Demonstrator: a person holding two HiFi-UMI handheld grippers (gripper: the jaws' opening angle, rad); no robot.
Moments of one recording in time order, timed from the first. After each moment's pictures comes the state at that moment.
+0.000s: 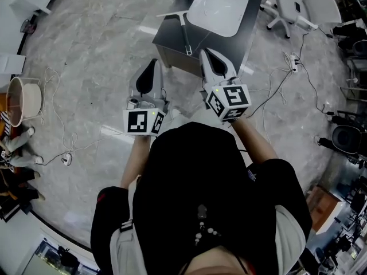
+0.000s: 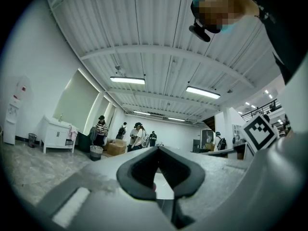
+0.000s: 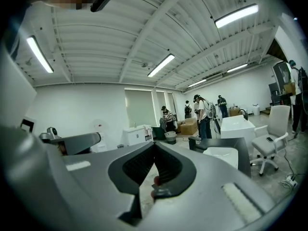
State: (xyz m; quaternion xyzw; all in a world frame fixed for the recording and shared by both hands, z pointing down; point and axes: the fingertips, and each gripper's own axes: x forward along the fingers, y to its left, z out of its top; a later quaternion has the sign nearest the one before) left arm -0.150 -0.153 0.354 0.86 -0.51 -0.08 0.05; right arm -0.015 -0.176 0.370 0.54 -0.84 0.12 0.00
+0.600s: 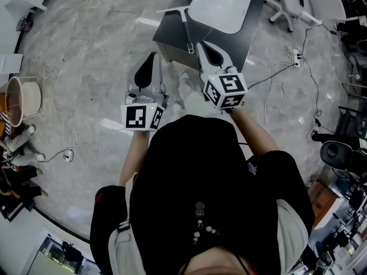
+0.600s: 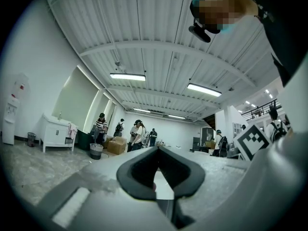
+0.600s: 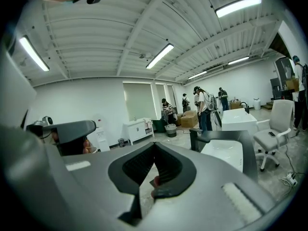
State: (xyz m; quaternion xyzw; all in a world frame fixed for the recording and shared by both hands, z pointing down) left arm -0.153 -0.193 0.362 0.86 -0.50 -0.07 0.06; right arm -0.024 -0.224 0.409 0.53 -0.83 0.16 0.04
